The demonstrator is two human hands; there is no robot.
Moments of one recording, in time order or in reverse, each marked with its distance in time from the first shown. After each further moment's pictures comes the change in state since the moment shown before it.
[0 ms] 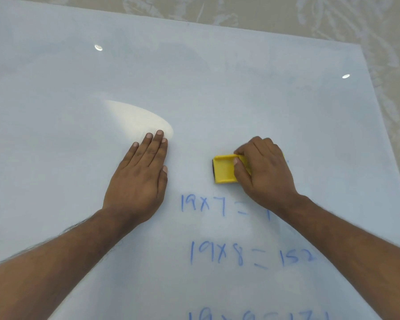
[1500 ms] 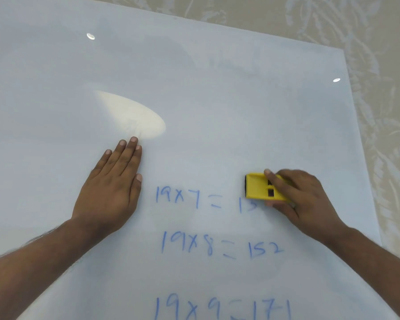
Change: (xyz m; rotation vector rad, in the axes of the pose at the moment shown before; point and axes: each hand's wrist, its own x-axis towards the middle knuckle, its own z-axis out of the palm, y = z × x) left_hand -0.034 0.010 0.003 0.007 0.008 -0.058; right_hand -0.094 0.099 -0.065 -0.077 -0.219 -0.115
